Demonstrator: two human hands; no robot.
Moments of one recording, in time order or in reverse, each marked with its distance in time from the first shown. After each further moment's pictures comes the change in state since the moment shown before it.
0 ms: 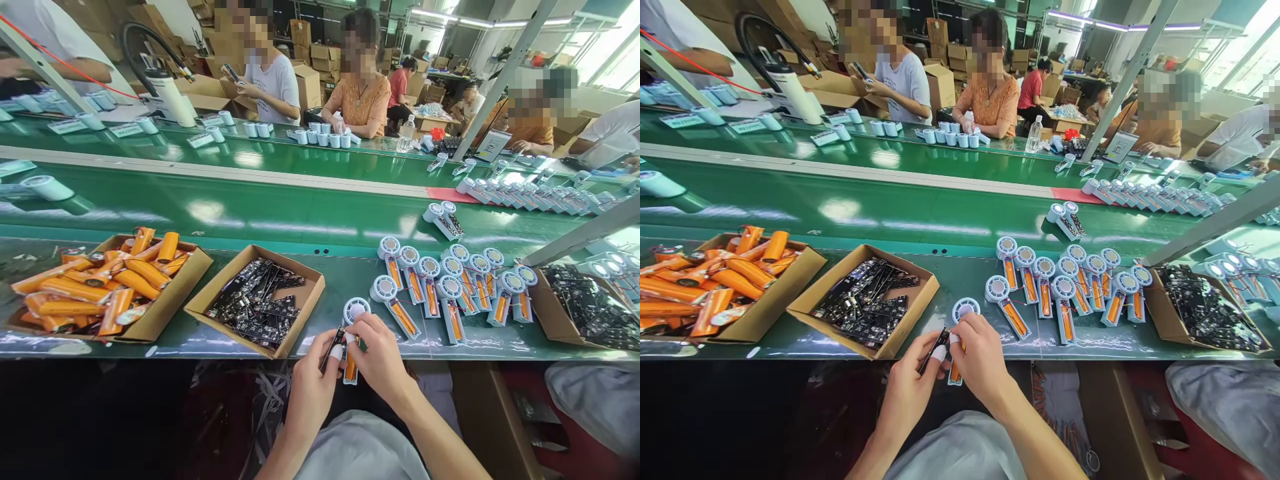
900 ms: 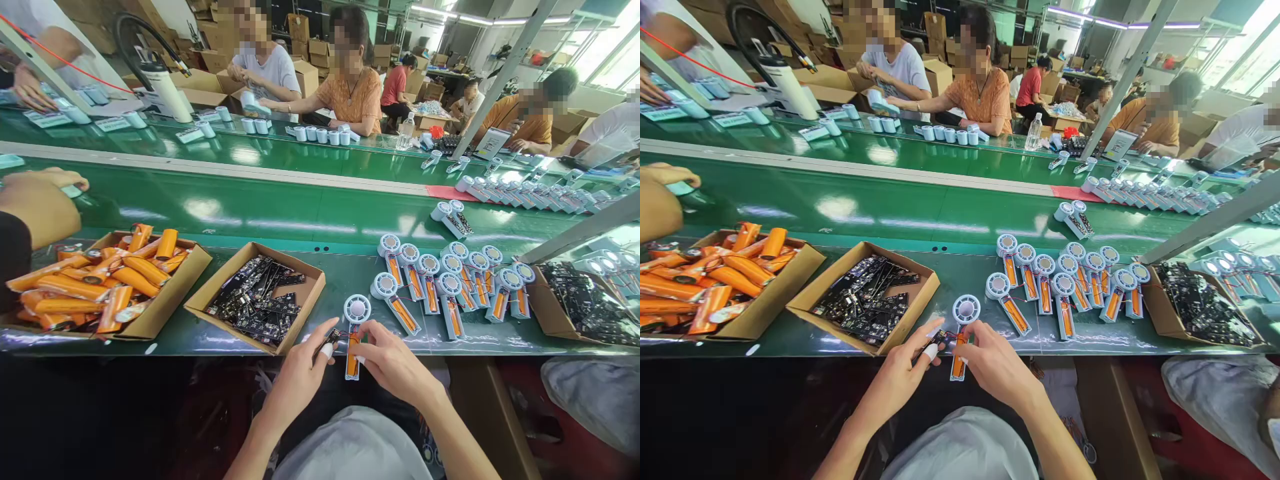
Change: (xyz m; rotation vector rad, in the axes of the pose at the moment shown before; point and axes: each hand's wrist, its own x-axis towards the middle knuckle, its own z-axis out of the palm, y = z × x) left_hand 0.019 -0.007 -0.033 0.185 -0.249 0.062; right_hand -0.014 0.012 -0.040 -0.022 -0.347 -0.161
